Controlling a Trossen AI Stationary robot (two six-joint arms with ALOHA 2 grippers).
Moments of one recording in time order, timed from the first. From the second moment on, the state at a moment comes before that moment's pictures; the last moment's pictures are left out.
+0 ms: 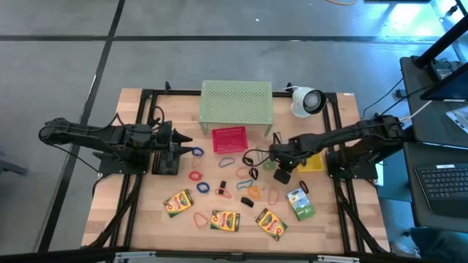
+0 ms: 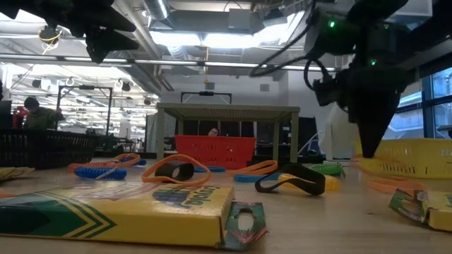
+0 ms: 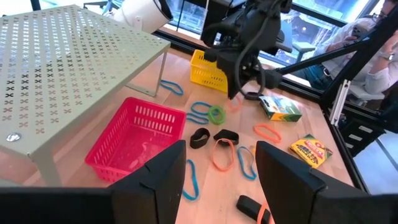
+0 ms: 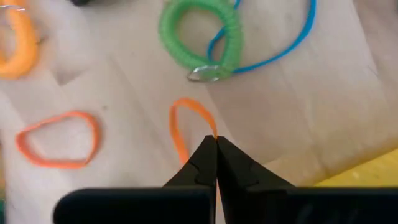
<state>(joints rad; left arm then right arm) -0.14 0.58 0.48 -0.18 -0.22 -0.36 0.08 1.49 0.82 -0.72 -0.08 0.58</state>
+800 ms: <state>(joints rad) -0.14 0.59 0.48 -0.18 -0.22 -0.38 0.08 1.20 0.82 -0.60 -0.04 0.79</state>
